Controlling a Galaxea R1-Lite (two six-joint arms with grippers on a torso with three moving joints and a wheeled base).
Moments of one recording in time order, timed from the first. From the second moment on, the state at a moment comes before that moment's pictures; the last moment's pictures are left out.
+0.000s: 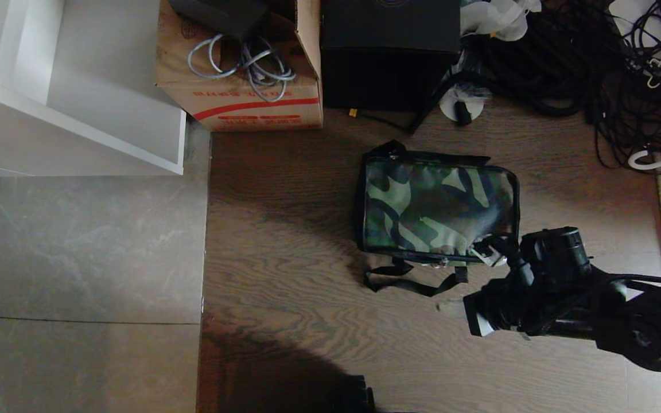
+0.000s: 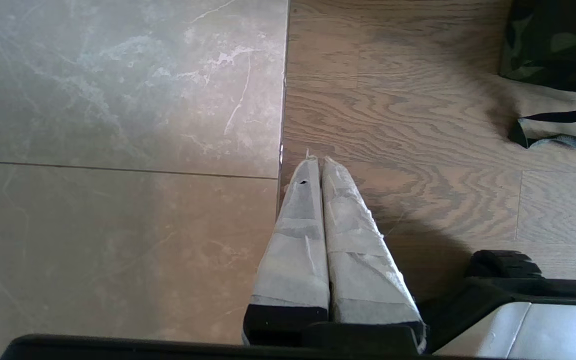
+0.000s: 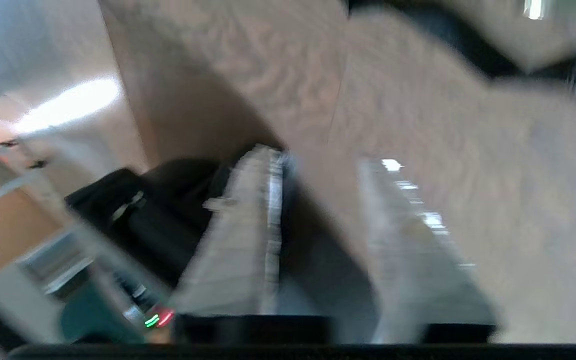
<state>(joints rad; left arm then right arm) 0.00 0.00 0.00 0.00 0.00 0.00 0.34 1.85 -0.60 -0.61 0.32 0.05</state>
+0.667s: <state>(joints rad) 0.00 0.00 0.00 0.00 0.00 0.00 0.36 2.08 -0.76 -0.79 0.05 -0.03</state>
